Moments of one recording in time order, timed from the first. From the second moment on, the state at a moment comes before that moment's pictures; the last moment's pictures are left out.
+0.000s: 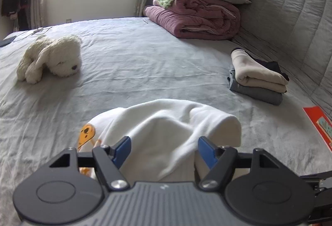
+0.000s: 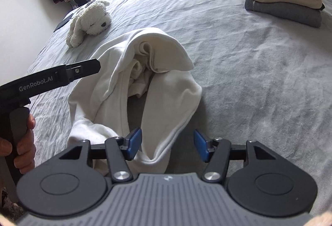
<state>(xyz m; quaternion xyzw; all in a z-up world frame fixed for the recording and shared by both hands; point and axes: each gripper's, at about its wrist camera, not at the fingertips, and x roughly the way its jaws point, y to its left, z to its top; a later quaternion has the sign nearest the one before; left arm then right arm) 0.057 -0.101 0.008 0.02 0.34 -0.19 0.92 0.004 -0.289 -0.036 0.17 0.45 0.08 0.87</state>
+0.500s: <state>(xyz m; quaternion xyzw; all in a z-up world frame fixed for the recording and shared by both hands) 0.080 -0.162 0.009 0.07 0.33 -0.18 0.92 0.007 -0.287 -0.034 0.19 0.47 0.09 0.86</state>
